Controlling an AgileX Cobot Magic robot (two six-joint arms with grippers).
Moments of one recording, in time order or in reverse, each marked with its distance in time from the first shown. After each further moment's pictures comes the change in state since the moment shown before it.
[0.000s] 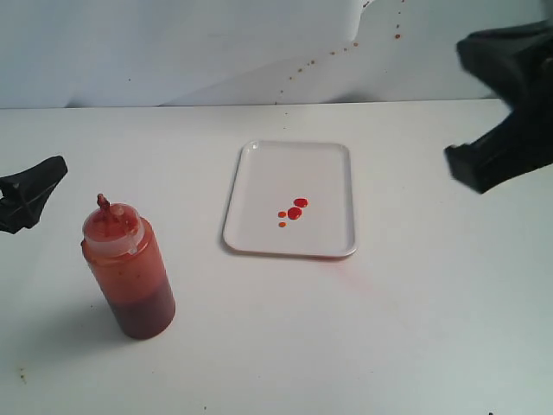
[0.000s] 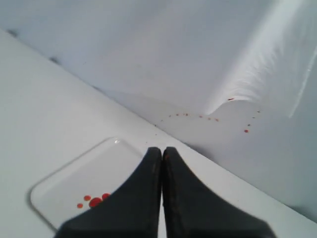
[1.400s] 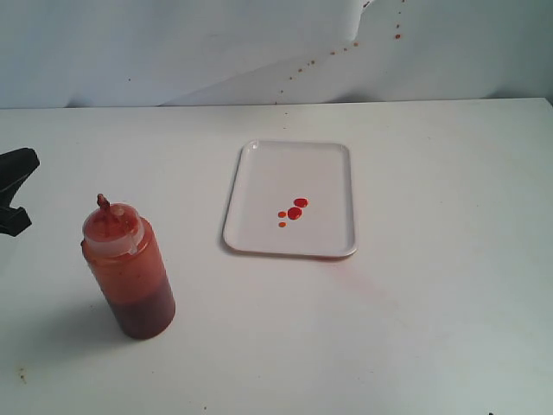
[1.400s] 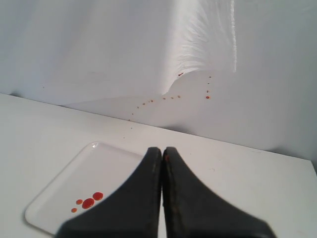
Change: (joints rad) left arm 0.000 0.000 0.000 0.030 0.000 -0.034; right arm -0.002 -0.176 0.000 0.106 0.222 0.108
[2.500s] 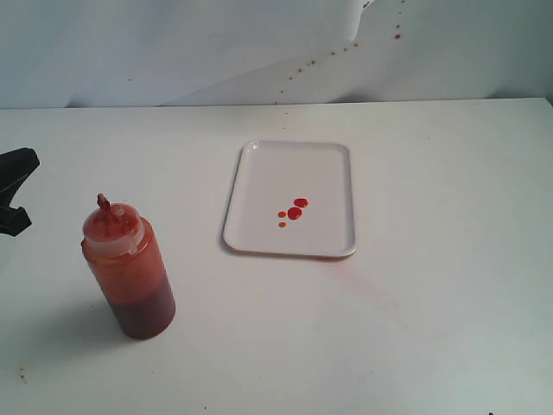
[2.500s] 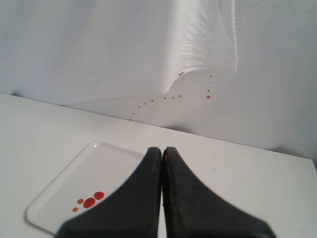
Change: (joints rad) left arm 0.000 0.000 0.000 0.000 0.000 0.000; right arm 0.000 0.000 0.000 0.006 0.000 0.001
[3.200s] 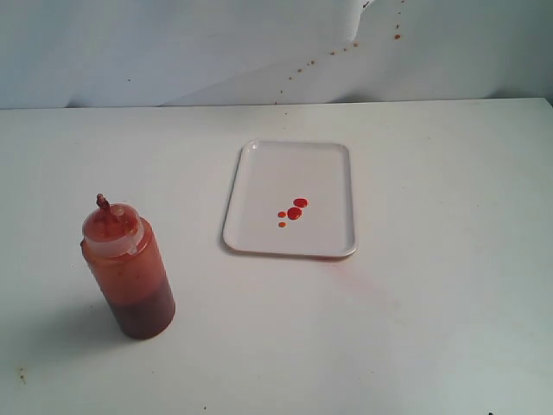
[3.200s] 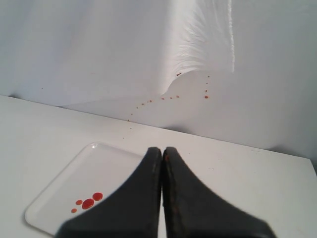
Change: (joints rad) left arm -0.211 -0.757 0.002 0.082 0.607 -0.697; right arm -0.006 -0.003 0.000 0.002 0.000 0.000
